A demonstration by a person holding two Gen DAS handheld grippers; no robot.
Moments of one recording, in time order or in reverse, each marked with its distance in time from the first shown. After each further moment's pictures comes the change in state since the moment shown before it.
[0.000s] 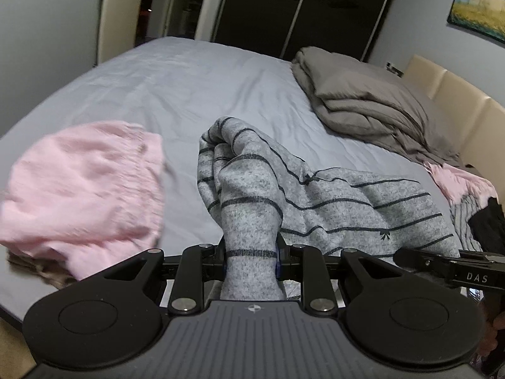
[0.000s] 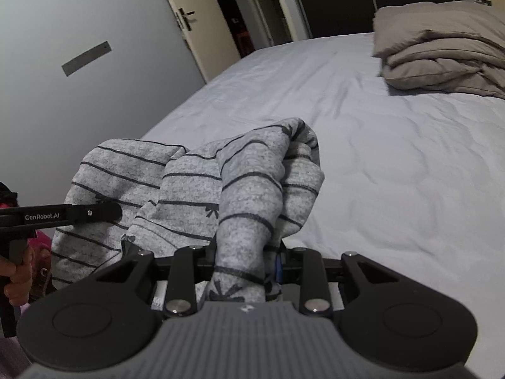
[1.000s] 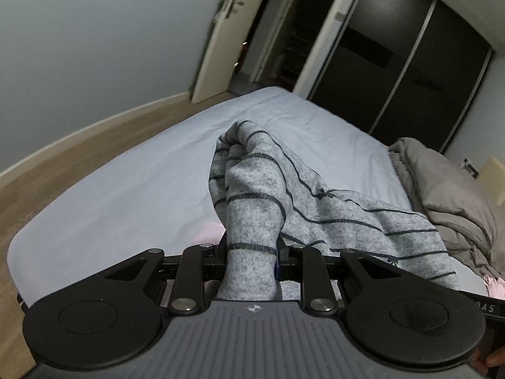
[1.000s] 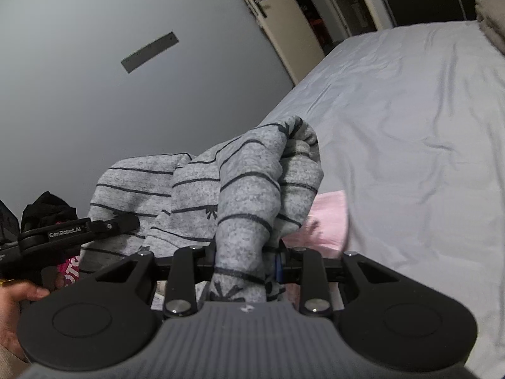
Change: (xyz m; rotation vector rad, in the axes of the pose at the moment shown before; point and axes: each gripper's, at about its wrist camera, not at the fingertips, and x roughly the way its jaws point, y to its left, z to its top) left arm -0.016 0.237 0.077 -0.295 -0.174 0.191; right arm 0.196 0.169 0.101 -0.009 0.058 0.290
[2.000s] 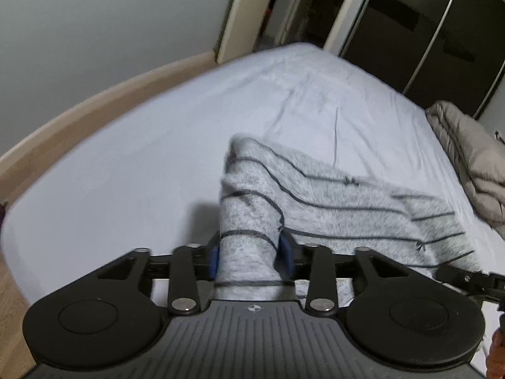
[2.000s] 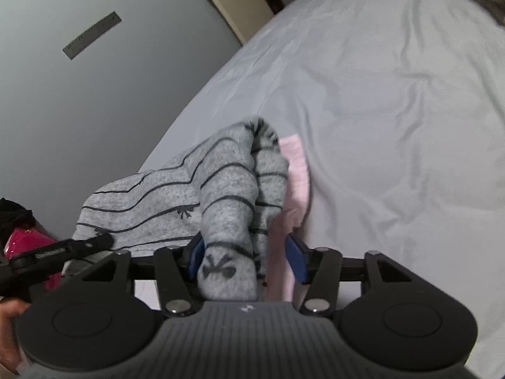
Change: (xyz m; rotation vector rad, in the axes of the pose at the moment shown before) left arm 0.061 0.058 -0.032 0.020 0.096 0.108; right arm 0.054 -0.049 -0.035 0.101 0.059 -0.156
